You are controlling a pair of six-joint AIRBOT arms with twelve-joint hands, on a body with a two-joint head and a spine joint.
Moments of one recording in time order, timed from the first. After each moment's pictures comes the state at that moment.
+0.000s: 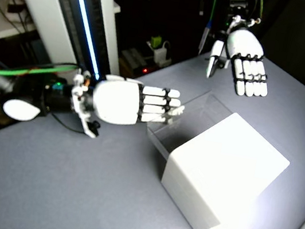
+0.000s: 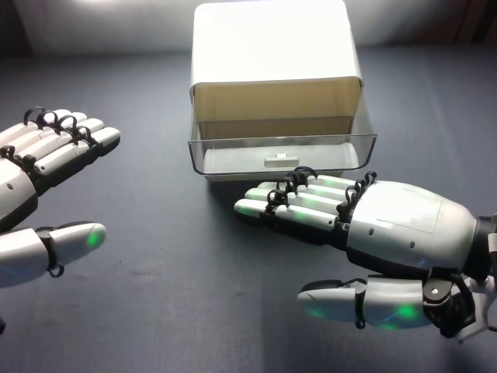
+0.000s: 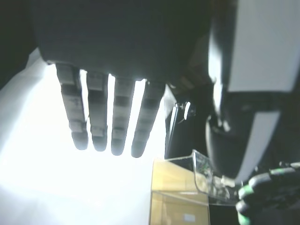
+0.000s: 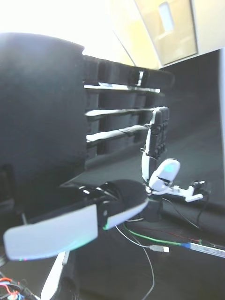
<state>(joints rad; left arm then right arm) 1.10 -0.82 1.01 -0.12 -1.16 0.82 -0.76 -1.15 1.08 -0.33 0.88 -0.51</state>
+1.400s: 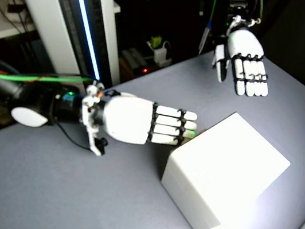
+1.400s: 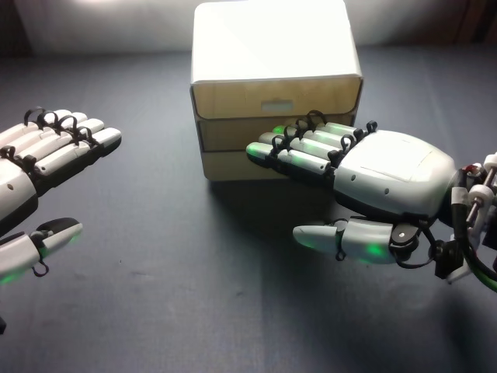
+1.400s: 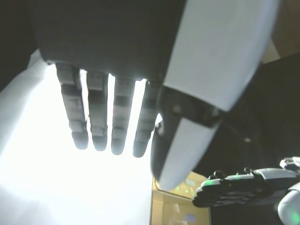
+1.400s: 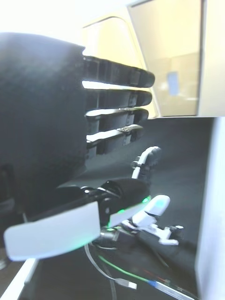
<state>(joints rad) 1.10 -0.82 1.01 -0.12 -1.16 0.82 -0.66 -1.20 1.16 -0.10 0.73 -0.79</state>
